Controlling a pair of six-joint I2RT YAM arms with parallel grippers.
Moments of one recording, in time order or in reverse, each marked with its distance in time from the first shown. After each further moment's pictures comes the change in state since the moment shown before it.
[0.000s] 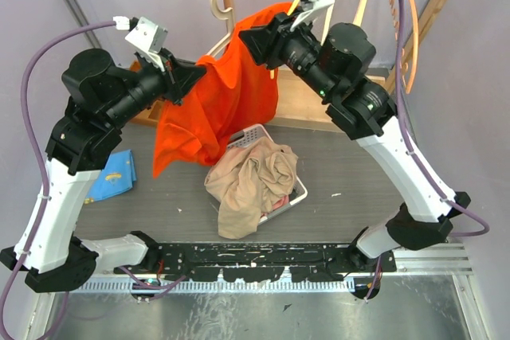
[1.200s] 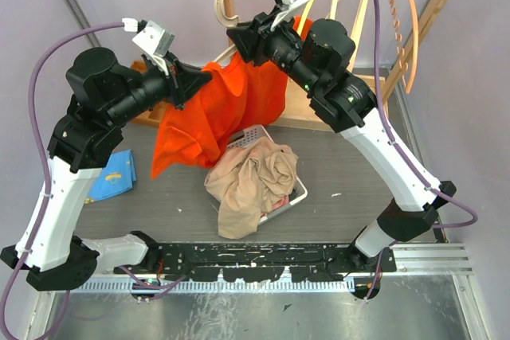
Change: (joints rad) left arm 0.006 0.010 0.001 -0.026 0.101 0.010; right arm 0.001 0.095 0.032 0.065 -0.041 -0.159
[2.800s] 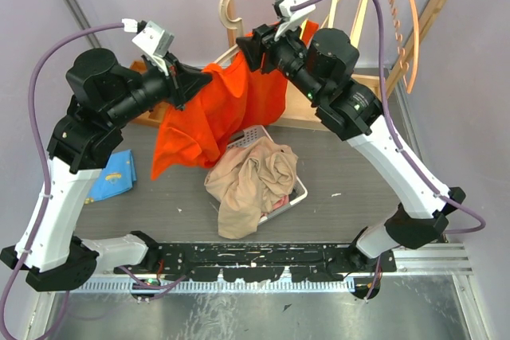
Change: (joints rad) left arm -0.002 -0.005 -0.006 -0.002 -0.002 -0.011; right arm 0.024 -0.065 -0.082 -0.025 0.091 -0.102
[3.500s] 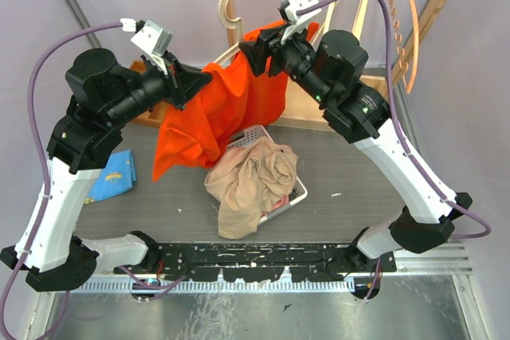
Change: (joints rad) left arm -0.001 0.000 0.007 -0.005 -0.012 -0.027; right arm -0.024 -0.047 -0.038 -0.023 -0.018 -0.033
